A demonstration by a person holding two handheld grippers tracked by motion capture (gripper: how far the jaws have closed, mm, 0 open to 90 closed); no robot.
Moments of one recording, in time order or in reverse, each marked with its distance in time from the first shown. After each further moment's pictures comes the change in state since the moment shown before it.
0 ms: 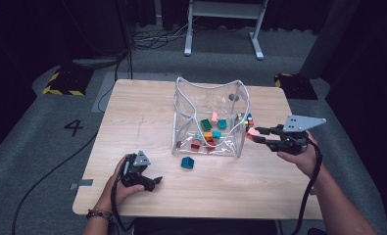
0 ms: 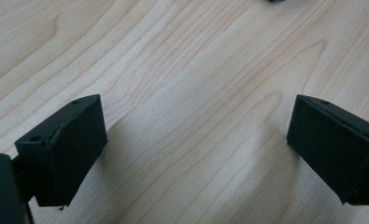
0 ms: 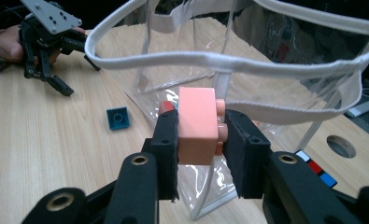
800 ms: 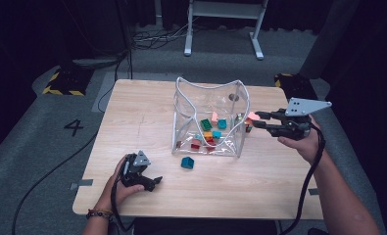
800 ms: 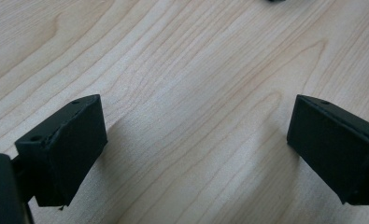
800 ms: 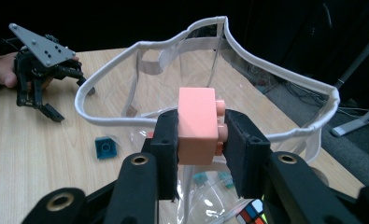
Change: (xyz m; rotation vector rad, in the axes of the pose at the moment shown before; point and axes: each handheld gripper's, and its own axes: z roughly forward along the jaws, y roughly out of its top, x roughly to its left) left arm 0.000 0.000 0.000 0.001 0.001 0.001; right arm -0.014 0.044 -0.006 -0.038 -0.020 -0.047
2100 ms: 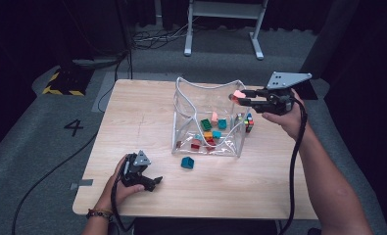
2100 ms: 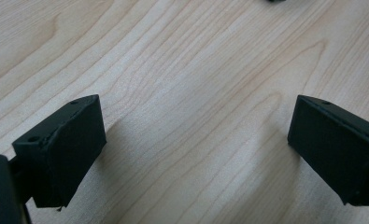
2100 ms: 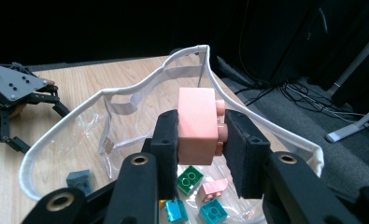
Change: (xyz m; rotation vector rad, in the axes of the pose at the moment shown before) left arm 0.001 0.001 0.000 -0.001 0.010 0.013; right arm -0.030 0.052 0.044 0.026 -0.011 -0.009
